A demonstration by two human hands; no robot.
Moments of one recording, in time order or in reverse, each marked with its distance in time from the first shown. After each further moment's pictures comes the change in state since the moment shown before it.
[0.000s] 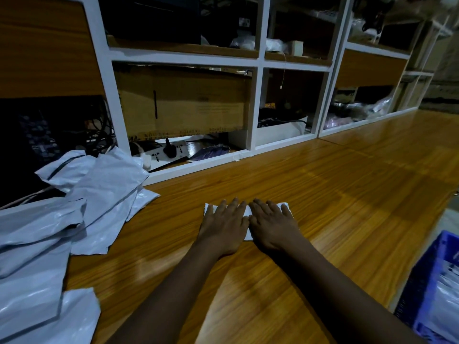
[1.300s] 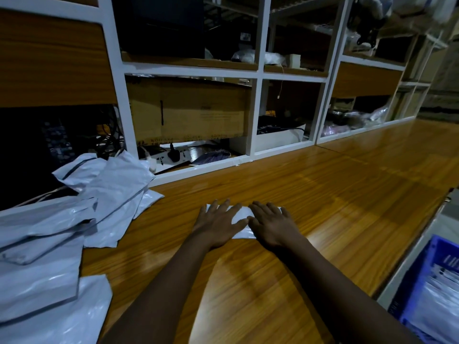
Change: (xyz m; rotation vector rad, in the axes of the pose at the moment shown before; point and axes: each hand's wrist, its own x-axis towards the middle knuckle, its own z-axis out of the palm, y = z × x) left_hand 0.001 -0.020 0.000 -0.188 -0.008 -0.025; right_hand -0.009 0.015 -0.003 0.068 0.021 -0.057
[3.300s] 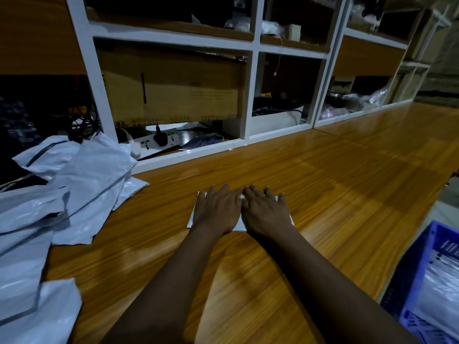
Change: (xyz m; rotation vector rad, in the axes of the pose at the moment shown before) left_hand 0.017 0.024 0.008 0.107 0.194 -0.035; right_hand 0.019 -0.019 0.002 -0.015 0.054 0.212
